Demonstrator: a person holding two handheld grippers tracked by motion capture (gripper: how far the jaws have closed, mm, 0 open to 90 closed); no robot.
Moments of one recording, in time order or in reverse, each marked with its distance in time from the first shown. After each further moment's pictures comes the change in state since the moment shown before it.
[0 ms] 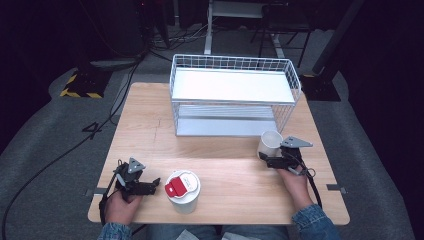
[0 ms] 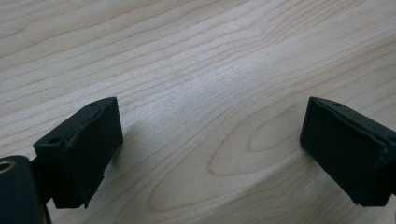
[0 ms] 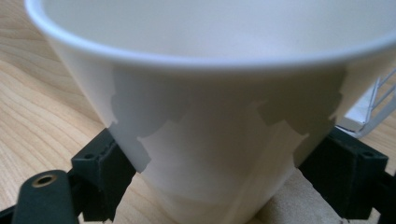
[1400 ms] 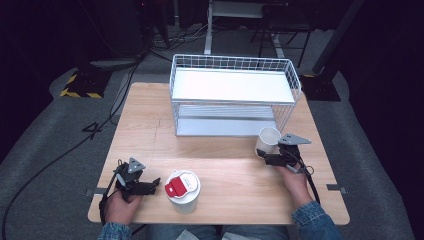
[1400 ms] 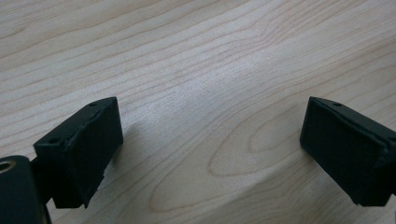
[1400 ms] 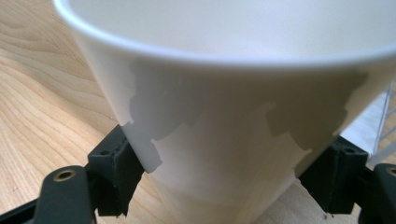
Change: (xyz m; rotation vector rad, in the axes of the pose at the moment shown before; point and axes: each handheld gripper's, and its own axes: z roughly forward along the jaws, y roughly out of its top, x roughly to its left) left arm 0.000 0.000 0.000 0.001 0.000 0.000; right arm 0.008 0.018 0.000 -0.005 0.021 -0.032
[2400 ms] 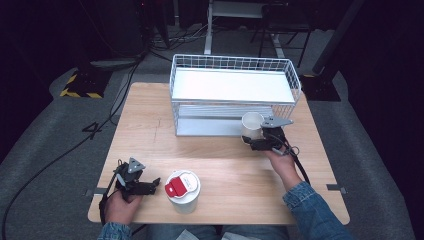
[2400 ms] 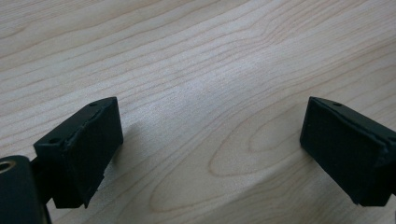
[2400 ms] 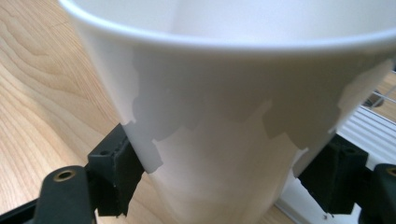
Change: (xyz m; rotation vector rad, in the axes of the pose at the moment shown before) left arm 0.000 0.000 0.000 0.000 0.001 0.003; right arm 0.018 0.067 0.031 0.021 0.053 -0.104
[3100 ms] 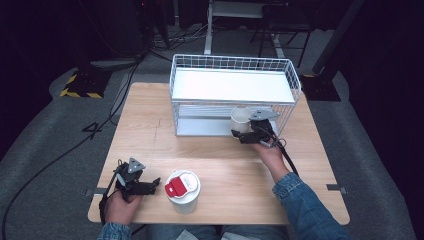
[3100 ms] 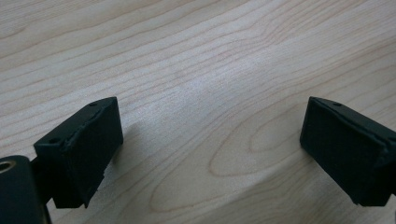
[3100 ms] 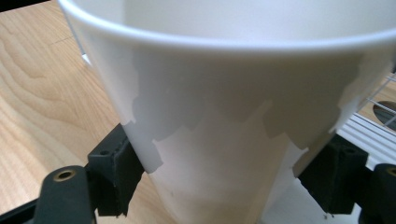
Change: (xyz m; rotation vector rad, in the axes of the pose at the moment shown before) left arm 0.000 0.000 0.000 0.000 -0.002 -0.002; right arm 0.005 0.020 0.037 -0.008 0.024 0.010
